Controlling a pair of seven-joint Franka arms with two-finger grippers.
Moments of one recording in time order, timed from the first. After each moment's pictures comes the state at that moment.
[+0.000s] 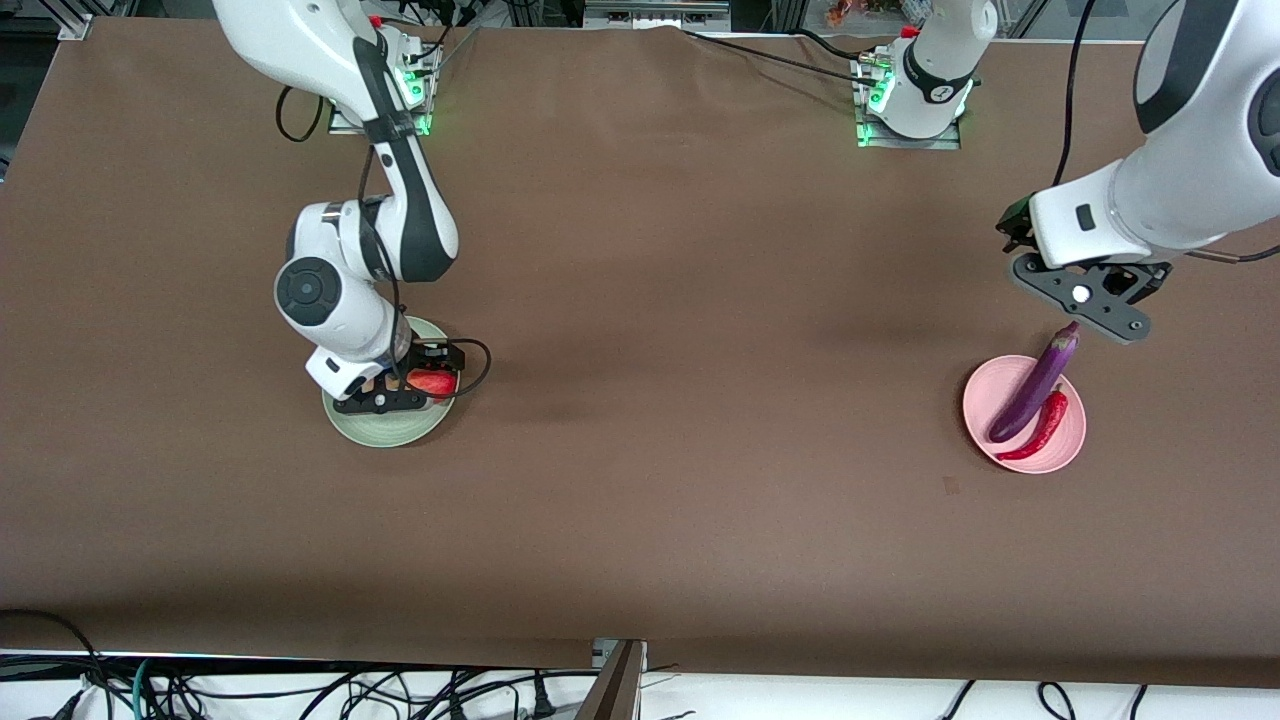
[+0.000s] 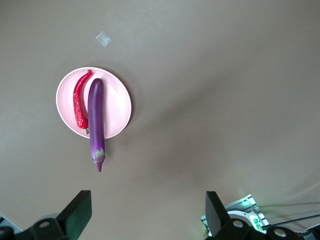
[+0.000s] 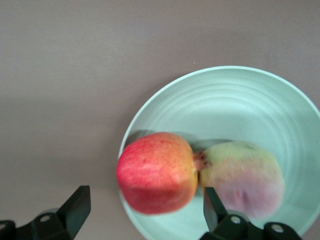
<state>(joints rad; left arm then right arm) 0.19 0.20 -0.41 -1.46 0.19 1.40 0.37 0.78 0.47 -0.51 -1.89 0.33 2.24 0.03</state>
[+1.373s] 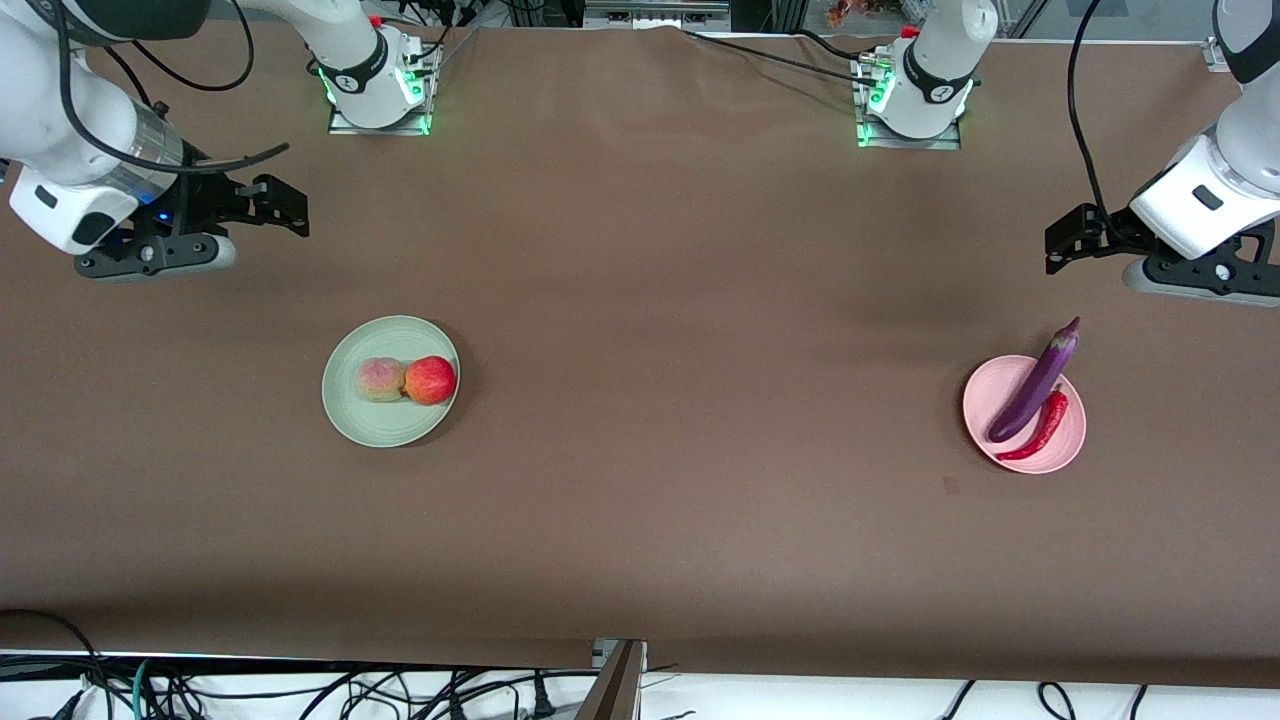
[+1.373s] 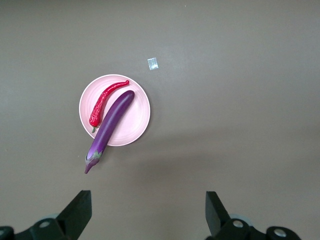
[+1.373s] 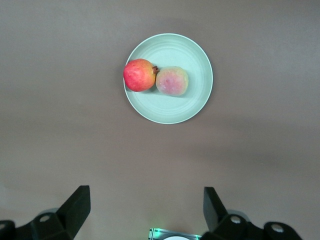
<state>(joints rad) 0.01 0.01 -0.08 -1.67 0.04 1.65 0.06 0.55 0.05 -0.37 -1.63 0.07 1.53 0.04</state>
